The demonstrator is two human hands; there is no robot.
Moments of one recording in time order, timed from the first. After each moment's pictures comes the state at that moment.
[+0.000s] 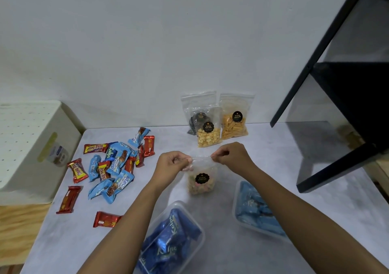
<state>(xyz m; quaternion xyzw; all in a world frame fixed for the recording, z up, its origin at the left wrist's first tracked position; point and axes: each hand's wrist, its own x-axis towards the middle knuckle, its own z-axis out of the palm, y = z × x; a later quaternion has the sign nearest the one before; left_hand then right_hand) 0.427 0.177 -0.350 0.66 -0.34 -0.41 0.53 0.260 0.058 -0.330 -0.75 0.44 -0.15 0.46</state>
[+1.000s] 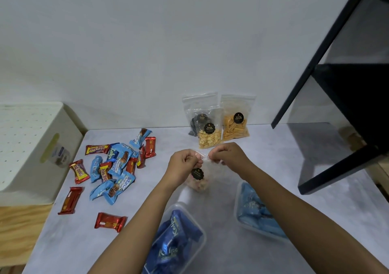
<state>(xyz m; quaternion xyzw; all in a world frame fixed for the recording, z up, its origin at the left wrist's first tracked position) 0.407 0.163 -0.335 0.68 -0.35 -0.42 0.49 0.271 0.066 -0.314 -0.69 0.42 -0.14 0.57</state>
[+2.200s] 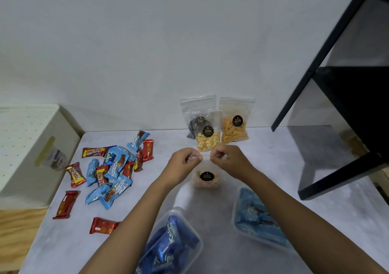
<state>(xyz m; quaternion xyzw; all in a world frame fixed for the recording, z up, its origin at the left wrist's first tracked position) 0.414 0.151 -0.331 0.70 -0.47 -0.35 0.41 0.262 0.050 -0.330 -0.81 0.34 -0.16 0.44</state>
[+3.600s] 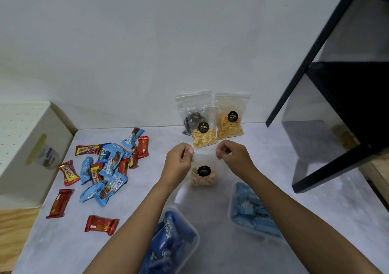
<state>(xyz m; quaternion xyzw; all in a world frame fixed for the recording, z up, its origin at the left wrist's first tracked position) 0.401 0.153 -0.346 0.72 -0.43 -0.27 0.47 0.247 0.057 -0.332 -0.75 0.44 -0.20 0.45</state>
